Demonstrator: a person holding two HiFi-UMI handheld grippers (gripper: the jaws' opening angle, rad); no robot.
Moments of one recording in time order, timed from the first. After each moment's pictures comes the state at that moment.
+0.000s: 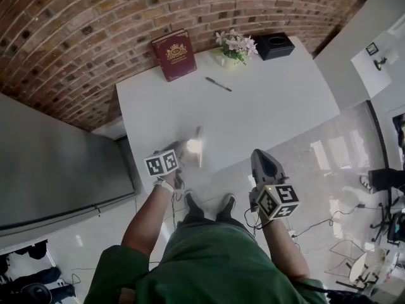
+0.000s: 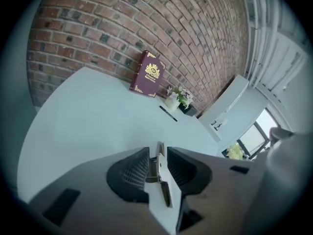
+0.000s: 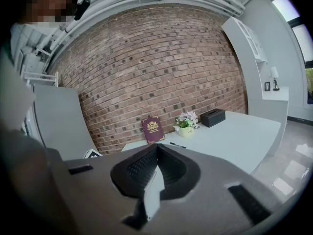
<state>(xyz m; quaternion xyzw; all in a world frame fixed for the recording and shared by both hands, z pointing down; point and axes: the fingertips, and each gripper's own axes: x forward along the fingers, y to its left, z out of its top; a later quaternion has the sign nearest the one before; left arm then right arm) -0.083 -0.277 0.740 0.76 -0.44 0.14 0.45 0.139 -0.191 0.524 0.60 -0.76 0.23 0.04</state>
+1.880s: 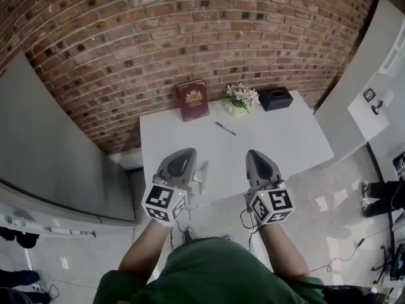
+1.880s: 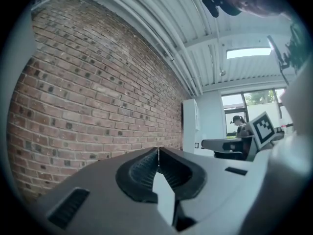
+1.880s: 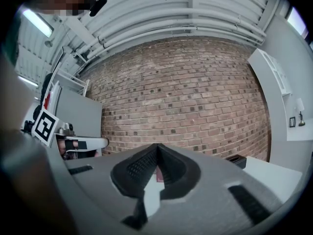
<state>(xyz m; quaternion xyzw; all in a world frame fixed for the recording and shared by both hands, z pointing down) -0.051 -0.215 0.373 0.89 -0.45 -0.02 0.03 0.101 -0.203 0.373 0.55 -0.83 0.03 -0.02</state>
